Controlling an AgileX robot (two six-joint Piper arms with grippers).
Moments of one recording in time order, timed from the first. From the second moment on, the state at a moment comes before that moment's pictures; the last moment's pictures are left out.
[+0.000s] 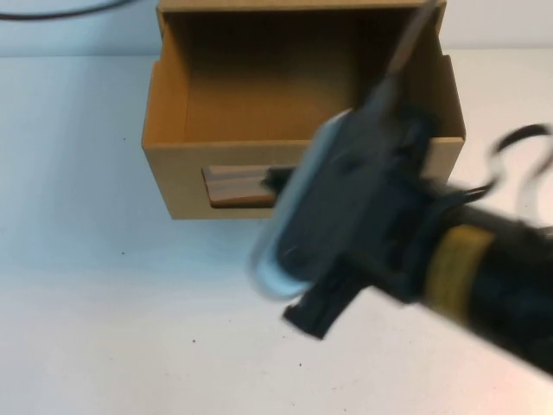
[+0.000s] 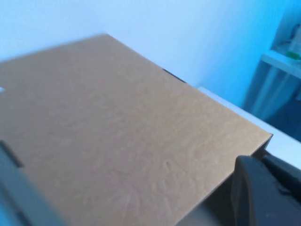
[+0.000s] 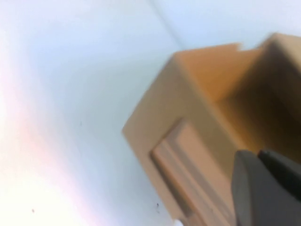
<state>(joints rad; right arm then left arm) 1.19 1.25 -1.04 -1.23 0.48 0.76 -0.10 1.74 -2.13 -0.86 1.09 0.68</state>
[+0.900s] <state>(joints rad) 1.19 0.53 -0.82 -1.06 1.06 0.69 -0.07 0.65 -0.91 -0.47 0.70 0.56</state>
